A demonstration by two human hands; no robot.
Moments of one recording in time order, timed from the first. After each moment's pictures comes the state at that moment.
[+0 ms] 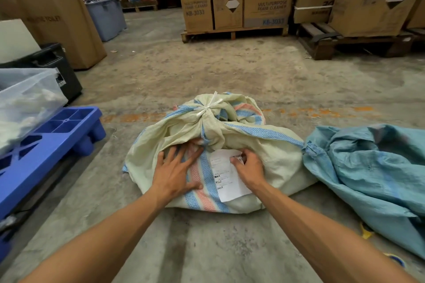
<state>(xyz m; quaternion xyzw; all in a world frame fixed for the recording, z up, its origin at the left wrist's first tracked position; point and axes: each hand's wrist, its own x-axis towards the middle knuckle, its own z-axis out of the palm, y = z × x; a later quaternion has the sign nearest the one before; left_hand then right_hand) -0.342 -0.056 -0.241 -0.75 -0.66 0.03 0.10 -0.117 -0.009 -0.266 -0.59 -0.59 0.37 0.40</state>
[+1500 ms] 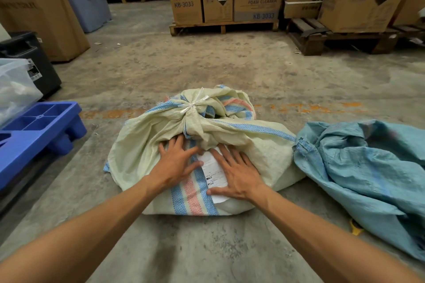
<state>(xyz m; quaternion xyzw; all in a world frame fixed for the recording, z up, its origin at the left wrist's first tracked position) -0.316 -0.019 -0.245 -0.79 -0.61 -0.09 0.02 -0.097 -0.007 -0.292 -0.48 -0.87 0.06 0.05</state>
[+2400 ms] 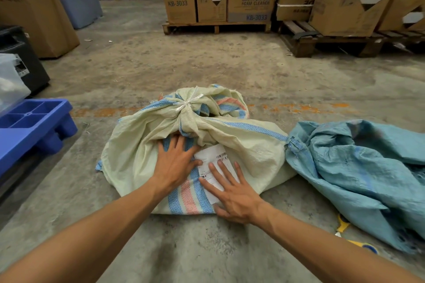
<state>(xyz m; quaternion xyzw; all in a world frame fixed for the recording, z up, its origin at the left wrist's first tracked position) -0.299 -0.019 -0.257 -0.77 -0.62 -0.04 0.14 -0.083 -0.046 -0.322 -0.38 -0.92 -0.04 -0.02</state>
